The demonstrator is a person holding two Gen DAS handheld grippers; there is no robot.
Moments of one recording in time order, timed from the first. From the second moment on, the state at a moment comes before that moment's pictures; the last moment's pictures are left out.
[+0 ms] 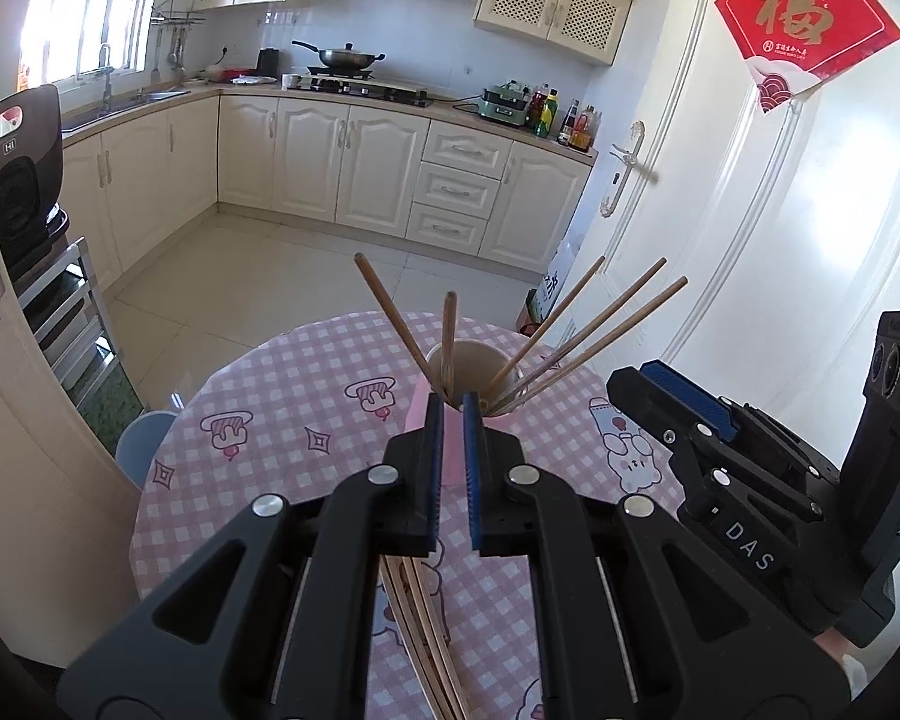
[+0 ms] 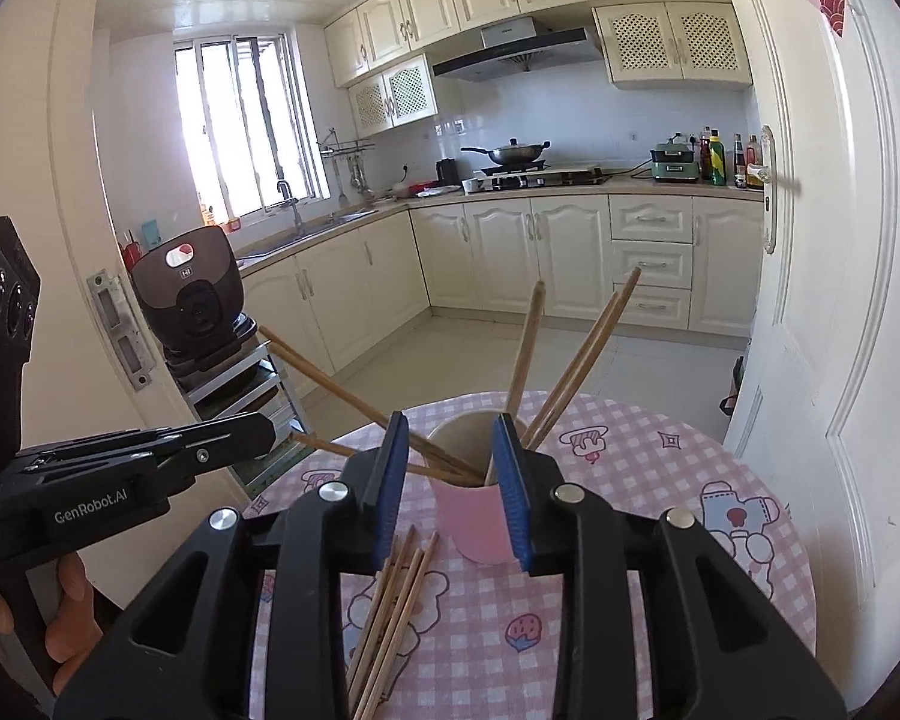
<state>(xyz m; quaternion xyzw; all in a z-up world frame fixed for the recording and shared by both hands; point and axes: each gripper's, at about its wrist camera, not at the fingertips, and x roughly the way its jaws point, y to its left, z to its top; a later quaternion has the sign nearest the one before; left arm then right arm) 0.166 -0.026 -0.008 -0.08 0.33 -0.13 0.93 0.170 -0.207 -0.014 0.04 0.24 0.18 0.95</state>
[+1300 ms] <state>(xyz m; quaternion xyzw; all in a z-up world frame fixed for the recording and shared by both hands) 0.148 0.020 -0.152 -0.14 0.44 -0.05 0.88 0.157 -0.174 -0.136 0.07 0.38 0.20 0.90</state>
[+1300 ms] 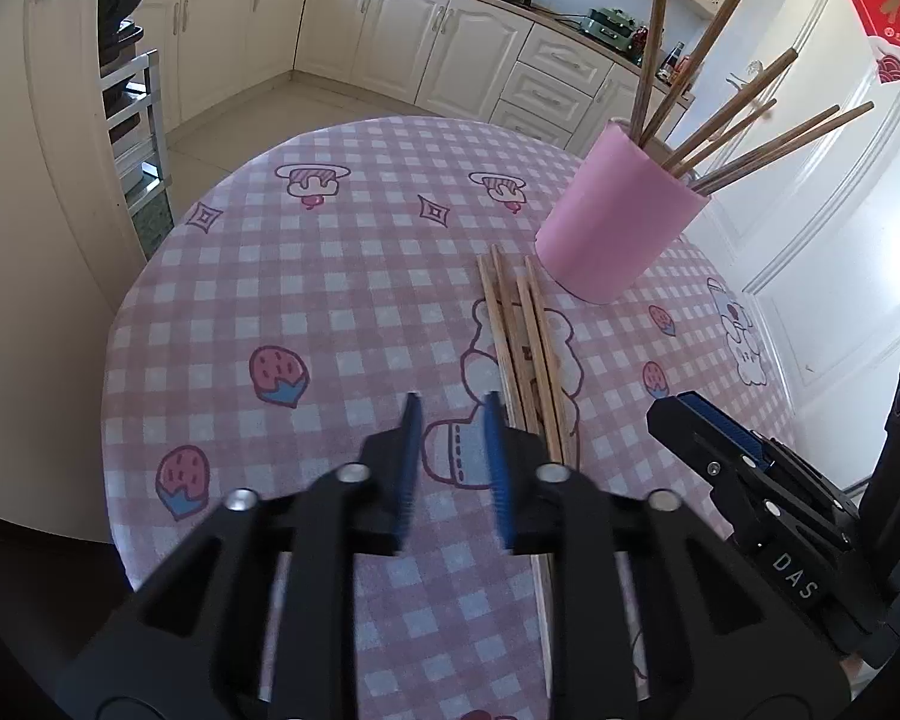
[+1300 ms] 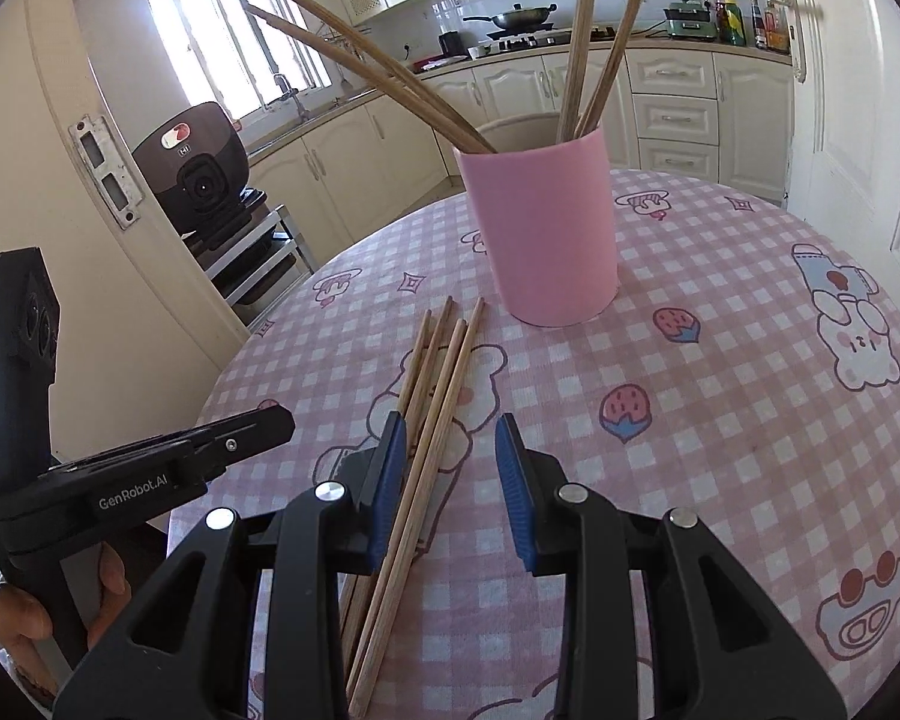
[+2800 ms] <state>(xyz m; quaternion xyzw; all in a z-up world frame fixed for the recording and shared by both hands) 0.218 -0.010 -0.181 -0.02 0.54 0.00 0.84 0.181 -0.194 -0.169 0.12 0.43 0.21 0.87</state>
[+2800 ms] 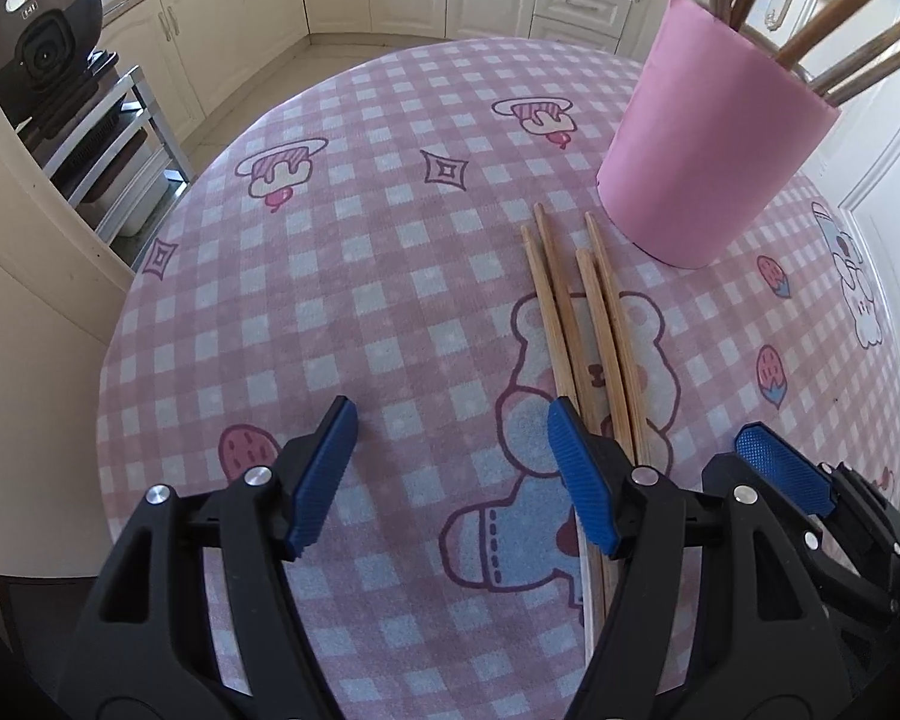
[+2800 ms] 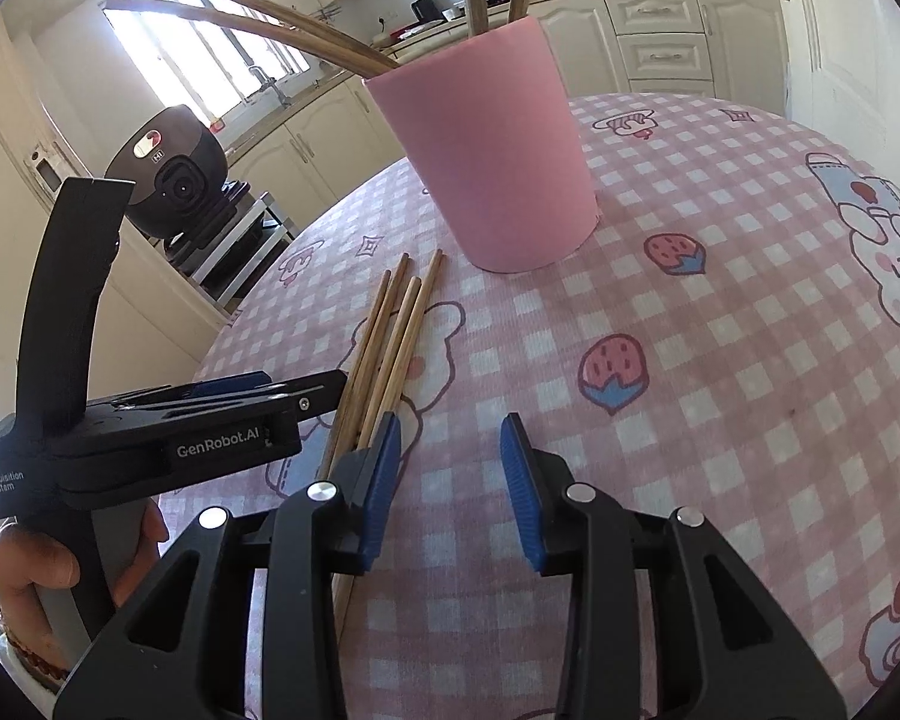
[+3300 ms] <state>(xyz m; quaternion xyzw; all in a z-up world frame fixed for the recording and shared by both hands) 0.229 0.006 -0.176 -0.09 0.55 -0.04 0.83 0.179 -0.195 -0.169 0.13 0.43 0.21 0.87</state>
